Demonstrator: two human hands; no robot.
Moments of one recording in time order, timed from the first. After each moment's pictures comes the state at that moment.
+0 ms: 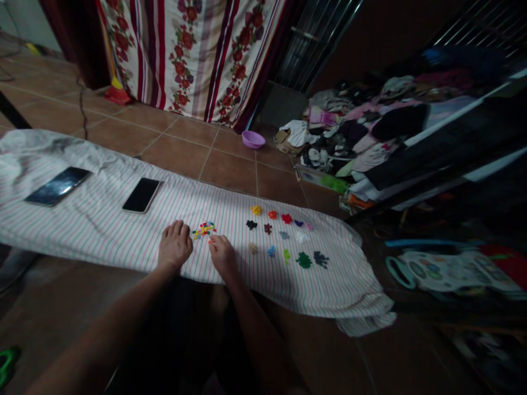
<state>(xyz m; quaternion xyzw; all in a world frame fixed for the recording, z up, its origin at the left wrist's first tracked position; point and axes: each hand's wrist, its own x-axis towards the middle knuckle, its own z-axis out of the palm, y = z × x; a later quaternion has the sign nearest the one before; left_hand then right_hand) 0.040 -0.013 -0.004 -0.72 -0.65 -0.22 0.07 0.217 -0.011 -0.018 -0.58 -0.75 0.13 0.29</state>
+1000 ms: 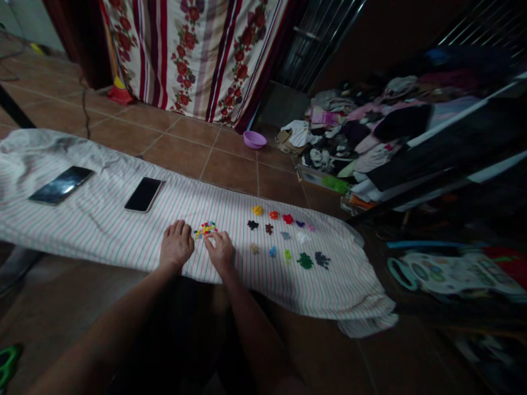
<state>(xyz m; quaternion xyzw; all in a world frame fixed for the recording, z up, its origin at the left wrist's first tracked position) 0.040 -0.013 -0.005 -0.72 -0.65 -0.22 0.07 0.204 -0.010 -0.010 -0.62 -0.72 0.10 0.28</state>
